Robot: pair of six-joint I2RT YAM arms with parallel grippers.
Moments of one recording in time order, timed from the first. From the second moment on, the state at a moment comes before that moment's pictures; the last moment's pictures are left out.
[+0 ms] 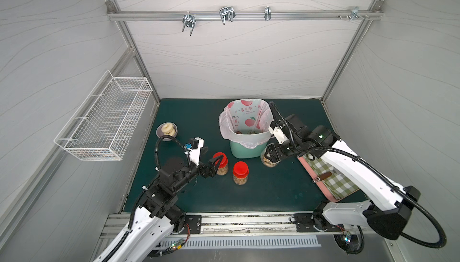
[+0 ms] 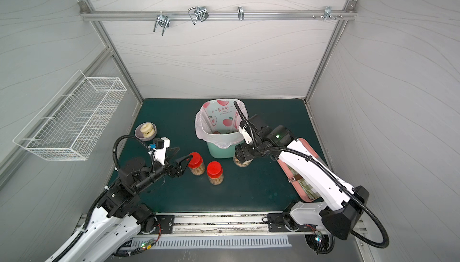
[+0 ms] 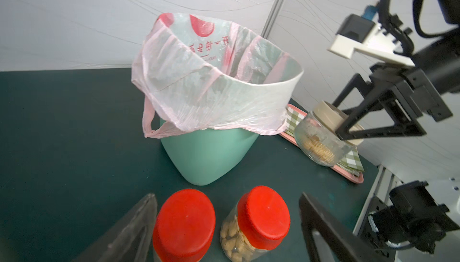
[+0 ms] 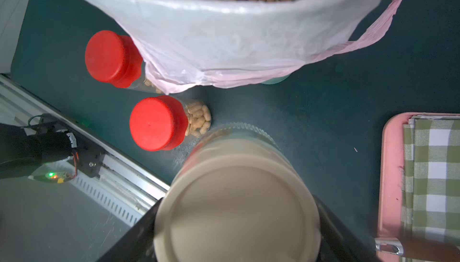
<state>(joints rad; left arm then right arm) -0.59 0.48 0.52 -0.26 0.15 -0.25 0.77 1.29 1.41 -1.20 -0.10 0.29</state>
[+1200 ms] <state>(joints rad) -0.90 0.79 0.65 -0.14 0.18 -0.10 0.92 1.53 1.90 -1.43 -0.33 0.11</state>
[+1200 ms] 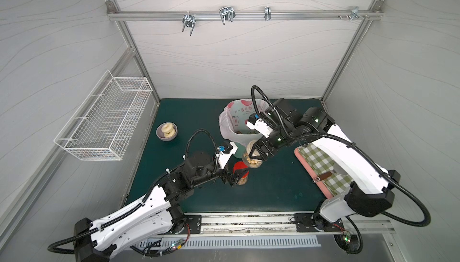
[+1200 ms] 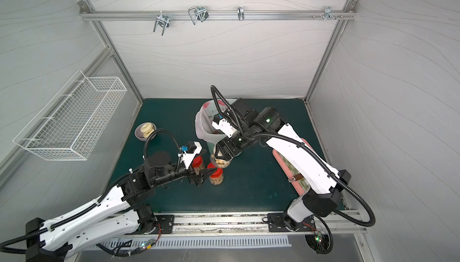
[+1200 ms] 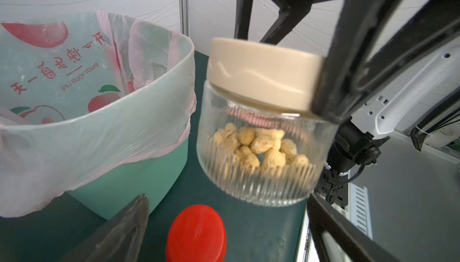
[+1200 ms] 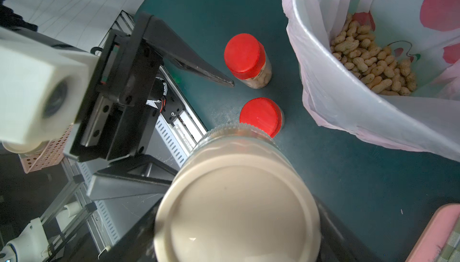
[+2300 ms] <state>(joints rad) -0.91 0.84 0.68 -0.11 0.31 -0.13 1.04 1.57 1.95 -1.43 -0.32 0.08</state>
